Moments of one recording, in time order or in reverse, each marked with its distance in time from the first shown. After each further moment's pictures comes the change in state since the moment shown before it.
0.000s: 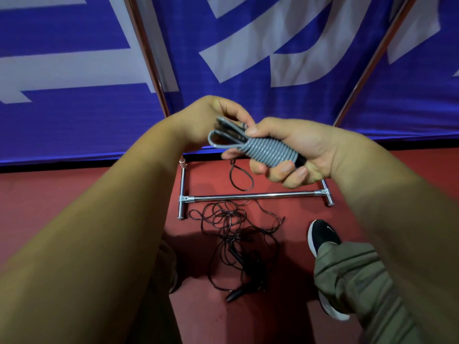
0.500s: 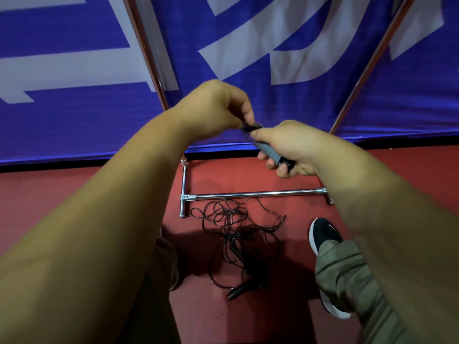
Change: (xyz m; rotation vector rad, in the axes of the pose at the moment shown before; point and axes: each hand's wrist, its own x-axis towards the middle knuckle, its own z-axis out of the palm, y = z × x) left_hand 0.011 0.017 0.000 0.433 0.135 0.100; right_hand 0.036 0.014 -0.012 -0.180 0.616 -0.091
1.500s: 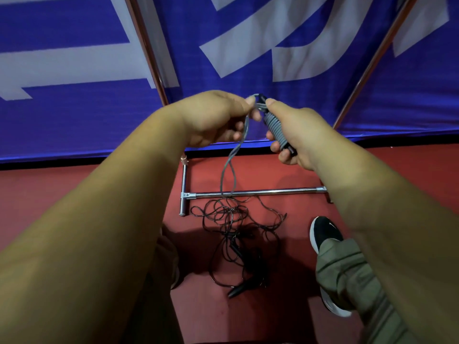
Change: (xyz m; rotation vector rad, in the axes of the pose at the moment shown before) left_hand 0.000 -0.005 0.014 -0.750 -0.156 -0.370; right_hand 0.000 -0.008 0.001 0.293 0.238 -0.082
